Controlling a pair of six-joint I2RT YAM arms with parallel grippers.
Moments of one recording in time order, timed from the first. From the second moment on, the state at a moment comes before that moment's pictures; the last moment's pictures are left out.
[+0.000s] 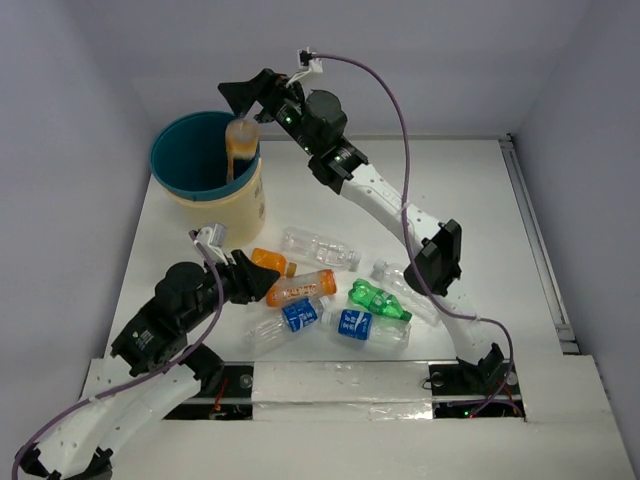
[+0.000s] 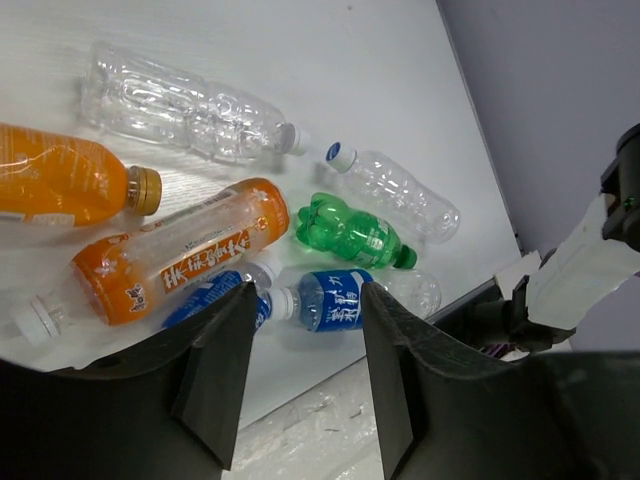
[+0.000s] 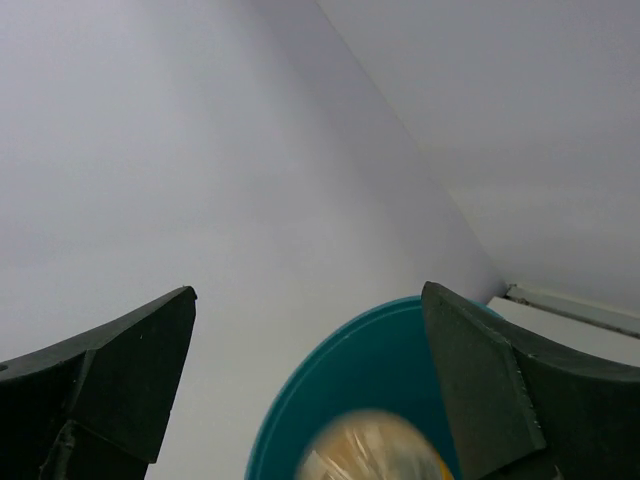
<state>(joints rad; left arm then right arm) -0.67 0.43 0.71 -0.60 0.00 -0.70 0.80 2.33 2.51 0.21 0.00 0.67</state>
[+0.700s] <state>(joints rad) -0.74 1.00 0.90 -0.68 0.06 -0.48 0.80 1.14 1.24 0.14 0.11 0.37</state>
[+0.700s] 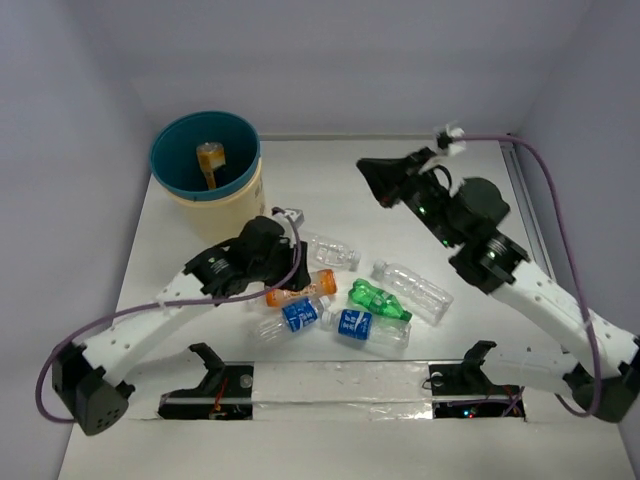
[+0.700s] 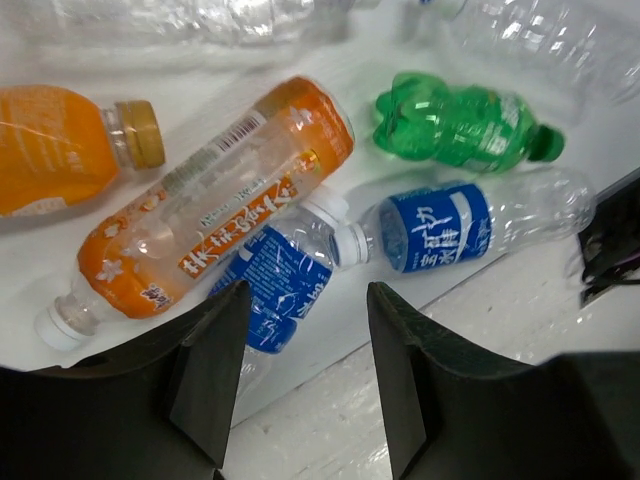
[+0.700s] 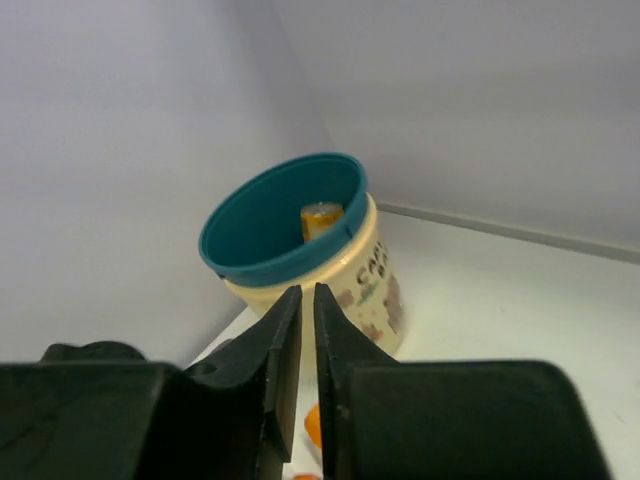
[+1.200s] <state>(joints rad) -1.00 1.30 0.94 -0.87 -0.11 -0.48 0.77 0.69 0.76 0.01 0.22 0.40</state>
